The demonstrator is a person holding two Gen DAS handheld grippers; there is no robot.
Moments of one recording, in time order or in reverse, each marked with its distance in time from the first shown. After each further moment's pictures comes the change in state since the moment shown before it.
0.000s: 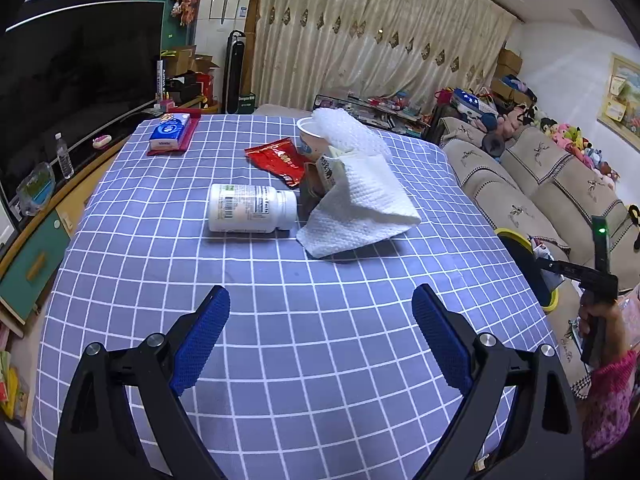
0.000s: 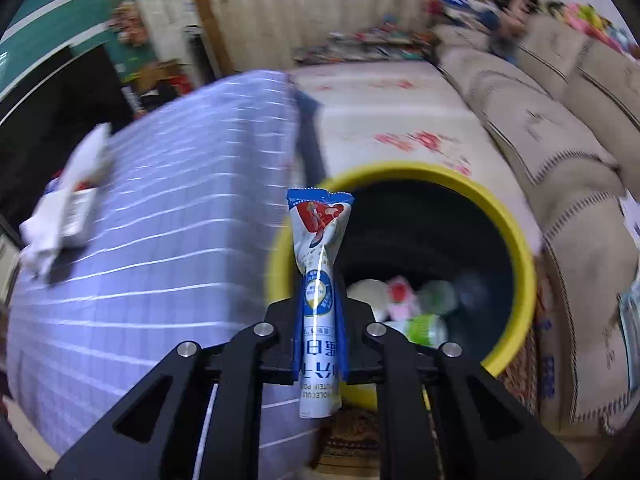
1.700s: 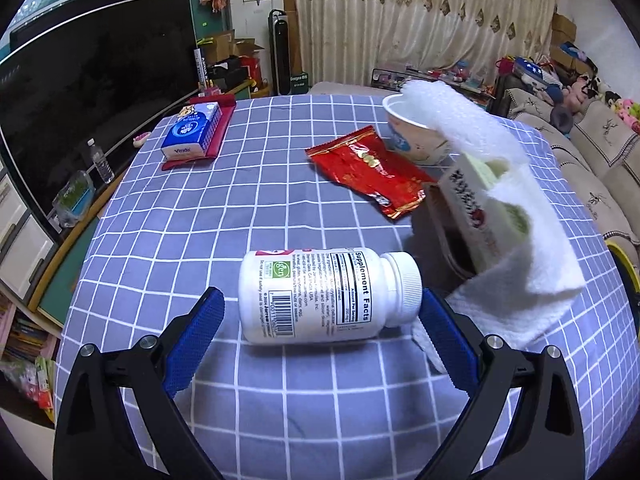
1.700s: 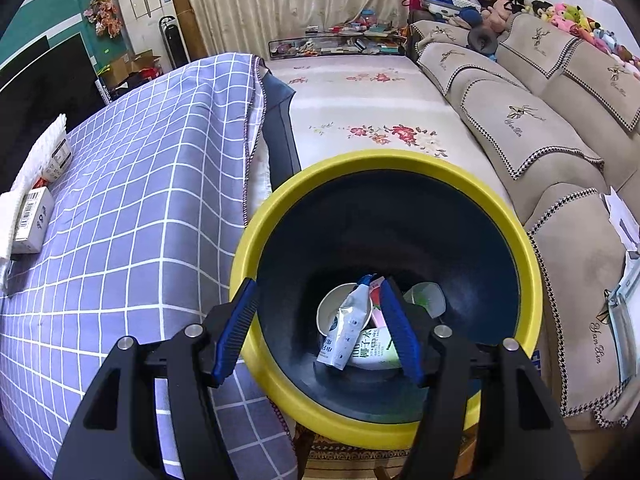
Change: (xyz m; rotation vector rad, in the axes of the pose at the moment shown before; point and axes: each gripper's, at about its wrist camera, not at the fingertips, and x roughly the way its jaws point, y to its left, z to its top) left arm 0.142 0.049 0.068 0.016 0.101 0.257; right arm 0.036 0.012 0.003 -0.007 0.013 -0.090
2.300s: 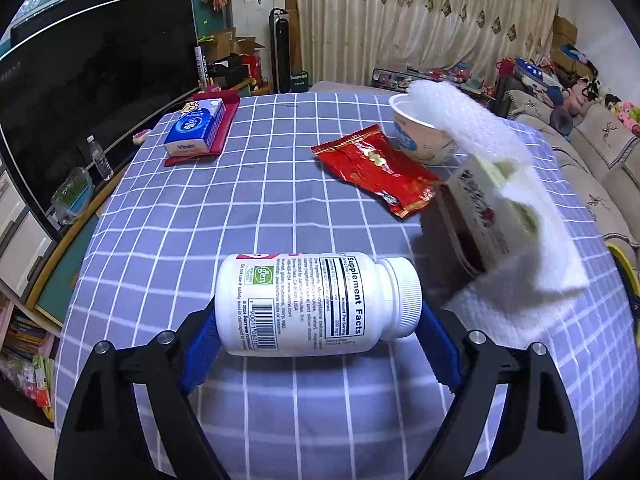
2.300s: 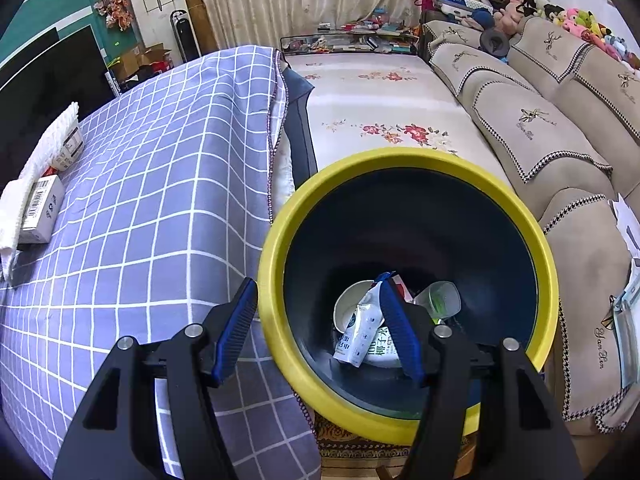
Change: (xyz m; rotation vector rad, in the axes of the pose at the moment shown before) left arm -0.005 0.008 -0.003 -0.005 -0.003 -0.021; right arm -0.002 0.015 -0.003 -0.027 0.005 0.026
